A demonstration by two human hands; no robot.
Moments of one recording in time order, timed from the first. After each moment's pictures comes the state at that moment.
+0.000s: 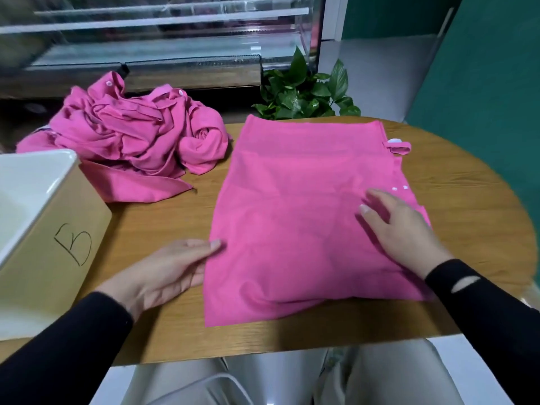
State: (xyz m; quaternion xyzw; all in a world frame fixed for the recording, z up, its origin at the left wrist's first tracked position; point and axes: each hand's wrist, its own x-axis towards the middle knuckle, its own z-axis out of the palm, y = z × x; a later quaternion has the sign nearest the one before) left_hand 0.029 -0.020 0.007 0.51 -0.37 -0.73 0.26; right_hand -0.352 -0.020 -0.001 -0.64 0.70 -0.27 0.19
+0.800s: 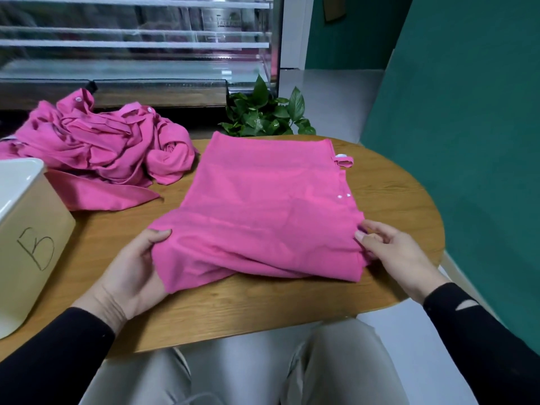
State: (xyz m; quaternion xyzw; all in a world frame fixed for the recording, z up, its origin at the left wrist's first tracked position) left_hand -0.007 0.026 0.040 0.35 -0.24 -0.80 0.44; right_hand -0.410 0.064 0.007 -0.46 0.66 -0.43 0.40
